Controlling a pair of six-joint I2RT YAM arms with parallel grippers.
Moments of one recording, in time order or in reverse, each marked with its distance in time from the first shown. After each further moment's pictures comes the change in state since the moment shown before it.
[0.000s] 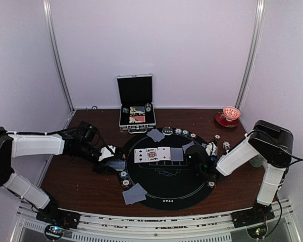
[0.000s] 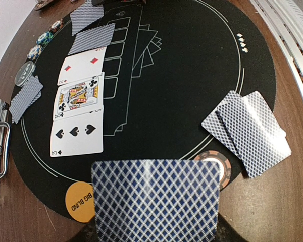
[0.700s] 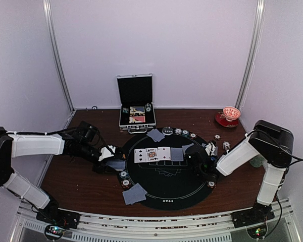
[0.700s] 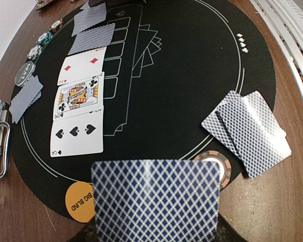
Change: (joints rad) left arm 0.000 0.000 0.000 0.000 0.000 0.000; right arm 0.000 -0.002 0.002 -0.017 -0.044 0.014
